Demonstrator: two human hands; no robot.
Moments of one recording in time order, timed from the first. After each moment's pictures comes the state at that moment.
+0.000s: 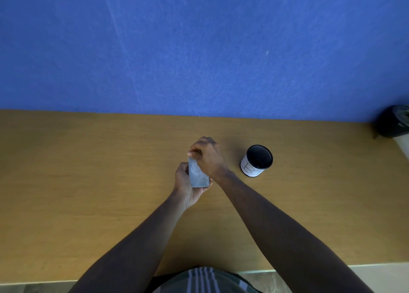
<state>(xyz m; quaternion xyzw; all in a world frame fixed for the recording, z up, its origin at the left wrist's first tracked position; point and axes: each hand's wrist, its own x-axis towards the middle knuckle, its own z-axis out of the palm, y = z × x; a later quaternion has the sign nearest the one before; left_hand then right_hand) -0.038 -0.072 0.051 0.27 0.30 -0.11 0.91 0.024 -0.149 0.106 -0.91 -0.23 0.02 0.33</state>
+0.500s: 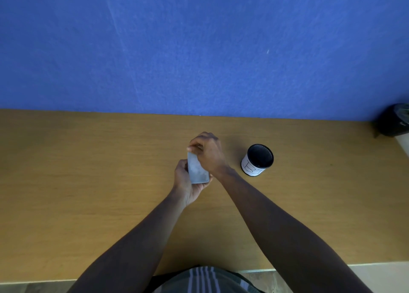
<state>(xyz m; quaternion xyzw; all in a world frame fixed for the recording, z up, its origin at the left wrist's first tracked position) -0.035 -0.069 0.055 0.25 0.28 -0.10 0.92 0.028 -0.146 0.116 -0.90 -0.21 0.01 0.39</state>
